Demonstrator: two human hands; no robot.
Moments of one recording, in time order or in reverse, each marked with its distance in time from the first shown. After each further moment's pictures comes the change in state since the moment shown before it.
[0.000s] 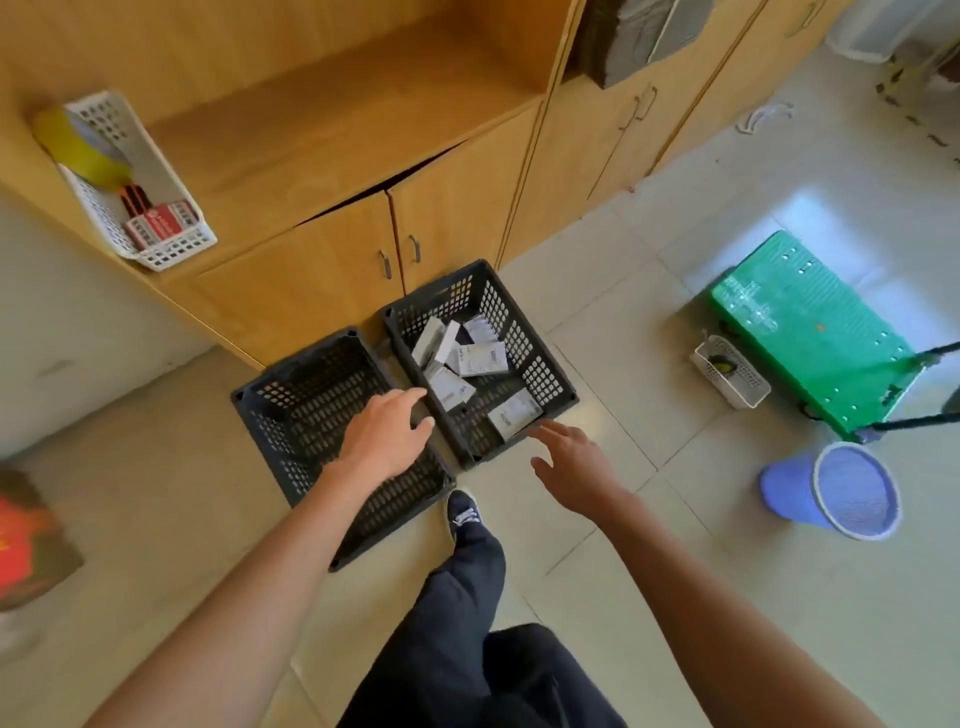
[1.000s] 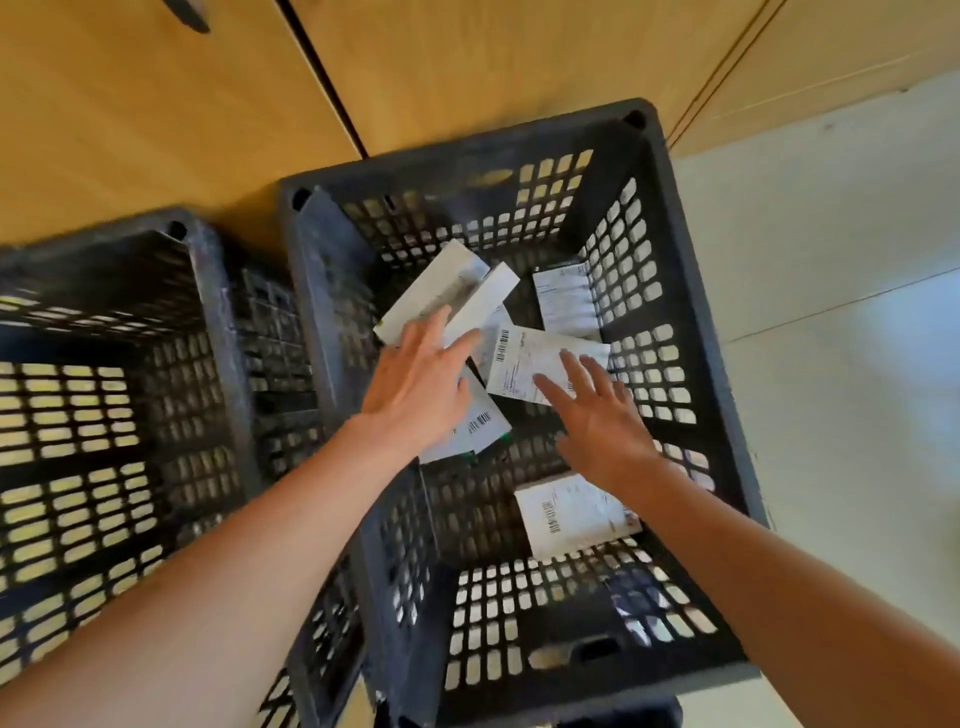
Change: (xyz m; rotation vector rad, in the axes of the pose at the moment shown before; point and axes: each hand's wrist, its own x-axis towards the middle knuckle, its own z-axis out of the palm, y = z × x) left_hand 0.518 -0.136 0.326 0.214 0.057 -0.175; right_hand 0.600 0.214 0.274 -0.532 -0.269 -0.376
